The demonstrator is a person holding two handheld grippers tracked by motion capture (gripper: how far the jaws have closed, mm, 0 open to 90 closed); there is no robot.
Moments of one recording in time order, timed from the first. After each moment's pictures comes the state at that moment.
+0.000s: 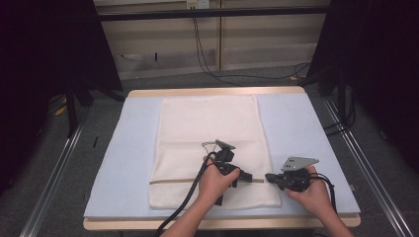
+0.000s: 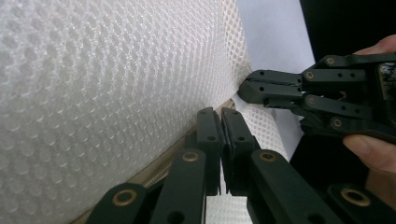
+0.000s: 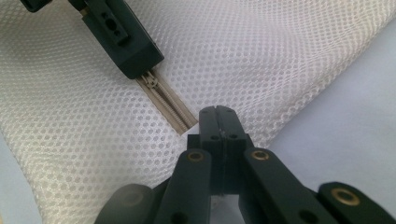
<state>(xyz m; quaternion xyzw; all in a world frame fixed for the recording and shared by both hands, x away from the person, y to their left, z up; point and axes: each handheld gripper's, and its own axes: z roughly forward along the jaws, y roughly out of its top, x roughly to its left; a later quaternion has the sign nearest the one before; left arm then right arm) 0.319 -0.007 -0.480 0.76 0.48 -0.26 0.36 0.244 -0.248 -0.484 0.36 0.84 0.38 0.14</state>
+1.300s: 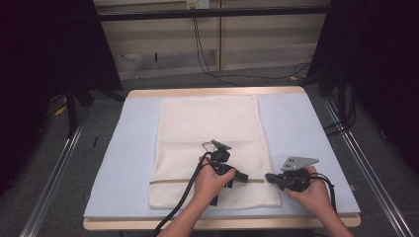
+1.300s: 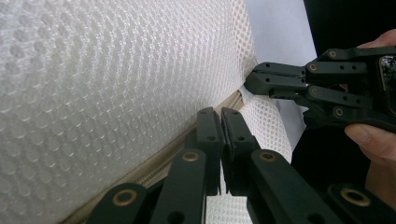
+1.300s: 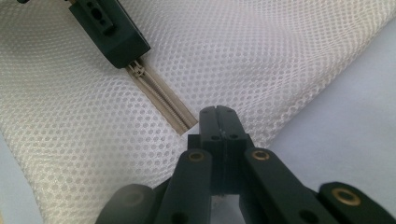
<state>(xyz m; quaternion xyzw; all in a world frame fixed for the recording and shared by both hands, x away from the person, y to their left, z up) 0.318 0.004 -0.478 0.76 0.48 -0.26 0.35 0.244 -0.247 -0.483 0.37 0.84 0.38 0.14</state>
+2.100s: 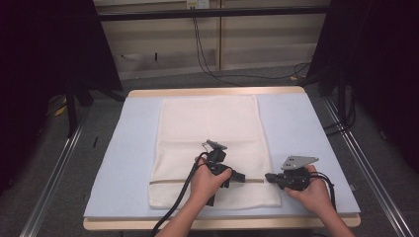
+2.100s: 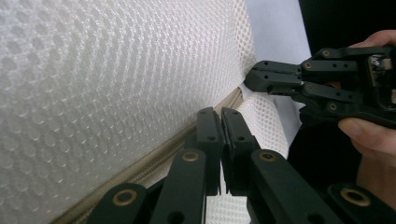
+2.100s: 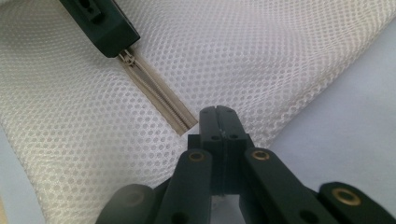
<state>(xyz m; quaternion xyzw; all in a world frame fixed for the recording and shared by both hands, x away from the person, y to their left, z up) 0.318 0.015 -0.477 0.75 0.48 -0.26 0.36 0.247 -0.249 -0.483 0.37 0.84 0.38 0.13</state>
